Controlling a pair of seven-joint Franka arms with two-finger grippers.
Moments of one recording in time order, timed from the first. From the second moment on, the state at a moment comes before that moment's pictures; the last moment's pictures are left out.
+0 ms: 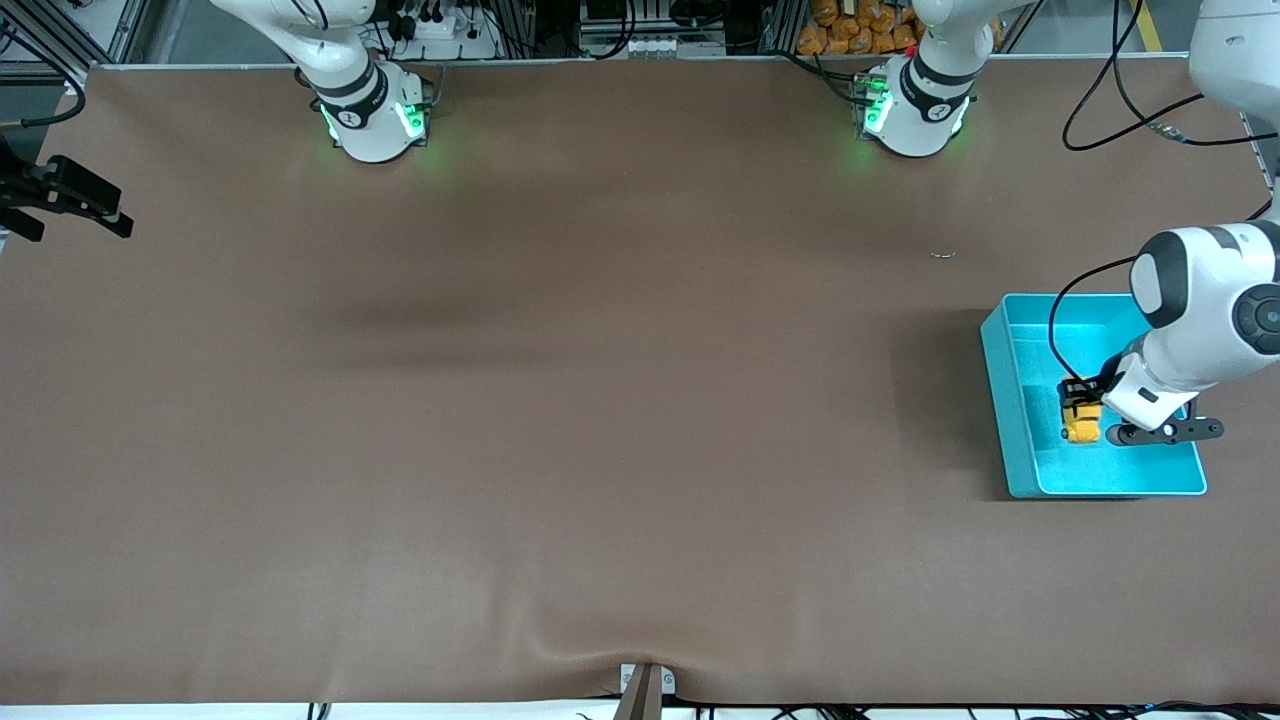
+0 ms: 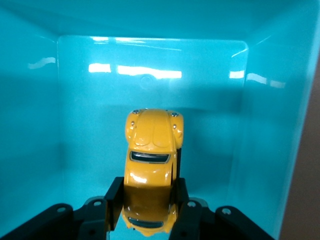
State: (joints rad) left arm 0.37 0.41 -0.18 -1.99 0.25 2.36 -0.03; right arm -0.15 -0.12 0.04 -1.67 0.02 1.53 -0.13
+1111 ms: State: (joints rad) left arm 0.40 0.50 -0.18 -1.99 0.25 2.42 -0.03; right arm -0.15 -0.12 0.04 -1.67 0.02 1.53 -0.13
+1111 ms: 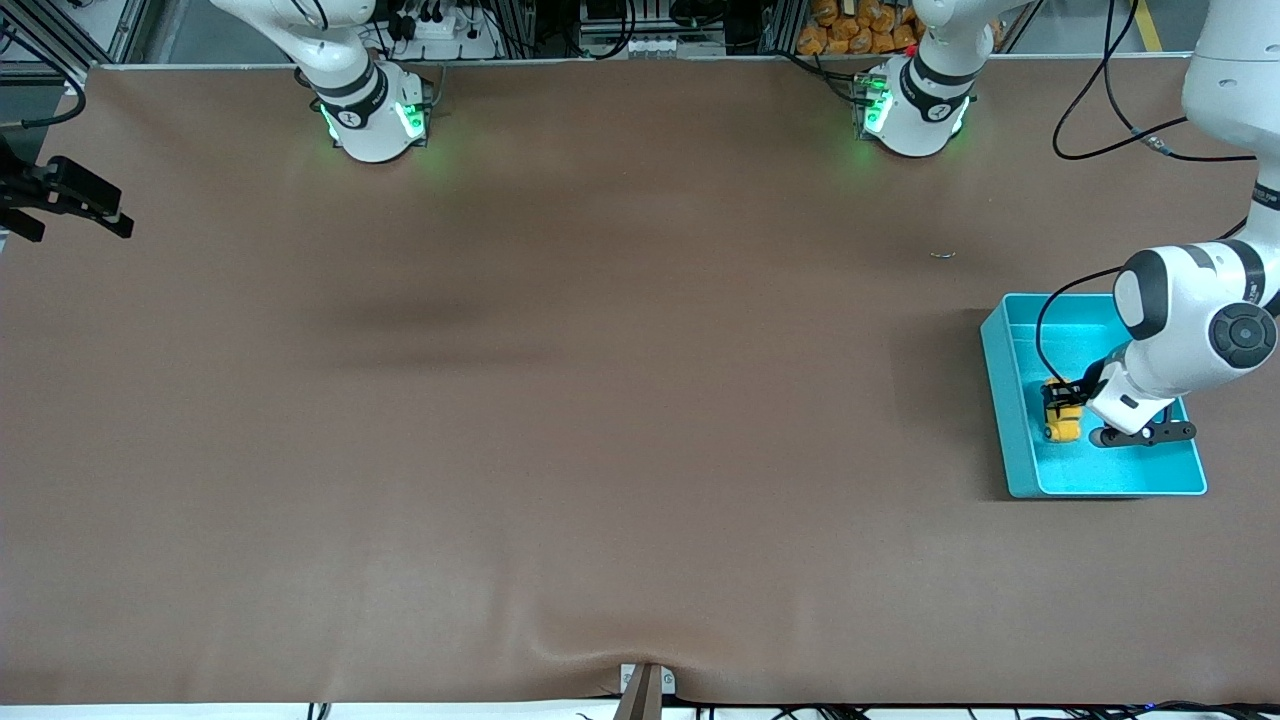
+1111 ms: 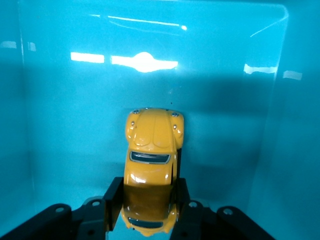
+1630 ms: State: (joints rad) left arm 0.40 0.47 -0.18 -1.98 0.25 2.43 -0.03; right arm -0.15 -0.12 0.04 -1.67 0.02 1.53 -0.13
